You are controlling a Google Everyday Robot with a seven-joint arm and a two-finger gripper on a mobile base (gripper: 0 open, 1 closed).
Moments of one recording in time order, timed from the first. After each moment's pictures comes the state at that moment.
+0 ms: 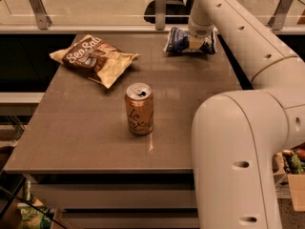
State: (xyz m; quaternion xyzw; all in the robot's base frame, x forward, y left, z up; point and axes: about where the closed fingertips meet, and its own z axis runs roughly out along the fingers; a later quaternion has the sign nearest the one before) arm 0.822 -0.169 0.834 -0.64 0.73 -0.15 0.18
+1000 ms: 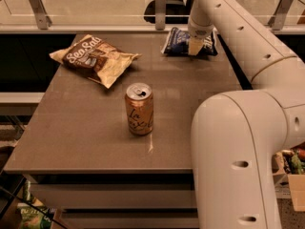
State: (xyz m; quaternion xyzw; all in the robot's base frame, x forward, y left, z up) arm 0.823 -0.169 0.834 -0.64 0.73 -0.15 0.18
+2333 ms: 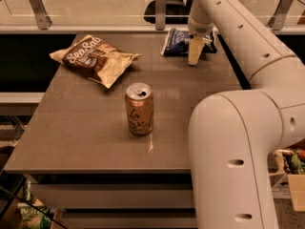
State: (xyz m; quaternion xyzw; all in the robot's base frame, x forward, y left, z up) arm 0.823 -0.168 0.838 -0.64 0.73 -0.14 0.18
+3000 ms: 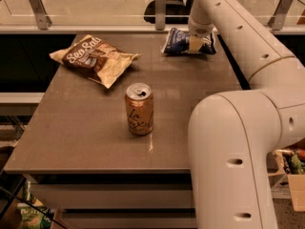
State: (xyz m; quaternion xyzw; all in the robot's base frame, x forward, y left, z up) arm 0.824 -0.167 0.835 -0.64 0.73 -0.14 0.18
